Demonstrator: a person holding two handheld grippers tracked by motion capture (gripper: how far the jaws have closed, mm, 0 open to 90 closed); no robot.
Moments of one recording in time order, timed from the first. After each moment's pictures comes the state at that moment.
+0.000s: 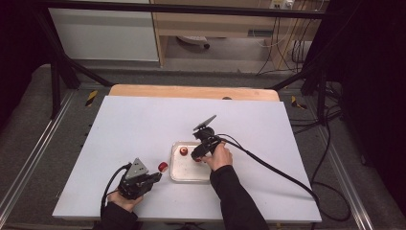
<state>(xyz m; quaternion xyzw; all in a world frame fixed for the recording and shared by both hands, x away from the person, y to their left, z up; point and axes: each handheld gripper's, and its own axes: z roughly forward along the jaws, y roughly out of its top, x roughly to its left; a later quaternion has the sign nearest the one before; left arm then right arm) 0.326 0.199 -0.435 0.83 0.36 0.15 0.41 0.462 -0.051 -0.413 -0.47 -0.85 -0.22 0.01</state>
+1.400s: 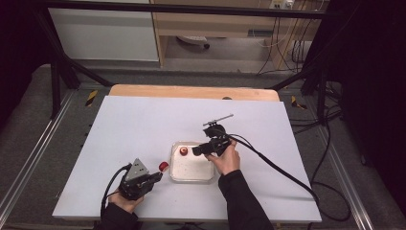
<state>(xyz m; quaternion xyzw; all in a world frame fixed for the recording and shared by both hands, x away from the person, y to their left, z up) 0.321 0.195 -0.431 0.82 0.36 0.16 0.42 0.435 -0.080 -0.377 -0.47 -0.81 -0.36 0.02</state>
